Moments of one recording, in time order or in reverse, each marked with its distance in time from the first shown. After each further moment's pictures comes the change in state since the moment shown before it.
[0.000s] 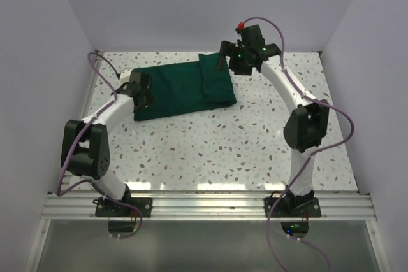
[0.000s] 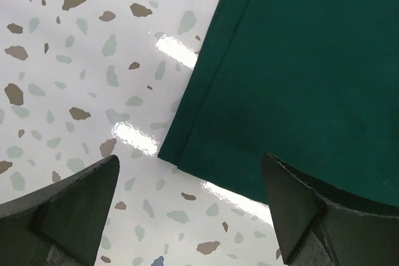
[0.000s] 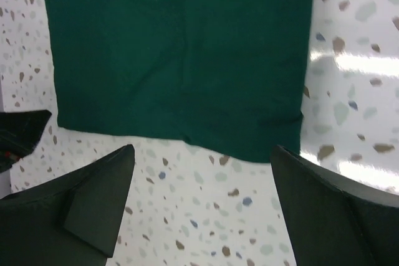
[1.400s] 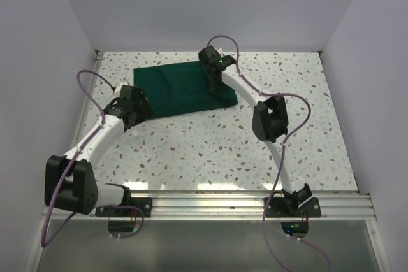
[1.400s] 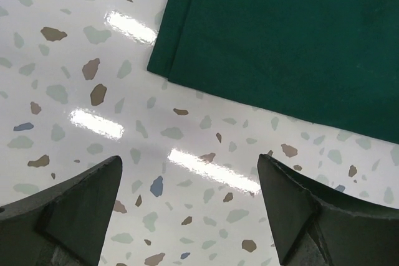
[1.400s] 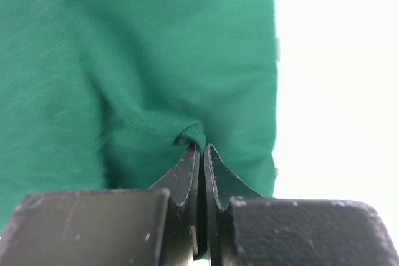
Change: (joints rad) left arm -0.010 -0.341 -0.230 -0.060 0.207 -0.045; right arm 0.223 0.484 0.399 -0.213 0.587 -0.154
